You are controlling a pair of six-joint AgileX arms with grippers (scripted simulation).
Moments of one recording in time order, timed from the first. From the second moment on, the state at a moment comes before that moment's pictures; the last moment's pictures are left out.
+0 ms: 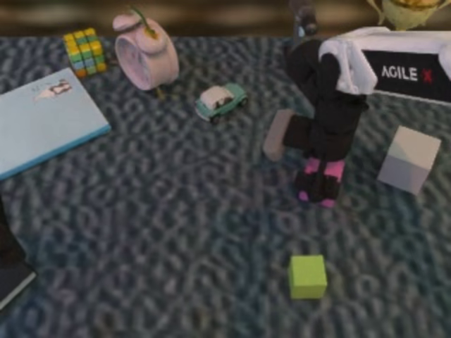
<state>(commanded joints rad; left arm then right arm) 0.02 0.00 0.00 0.00 0.00 0.00 0.42 2.42 1.78 -0.94 0.01 -0.79</state>
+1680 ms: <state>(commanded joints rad) 0.02 0.00 0.00 0.00 0.00 0.00 0.87 2.02 1.54 -1.08 0.00 -0.69</state>
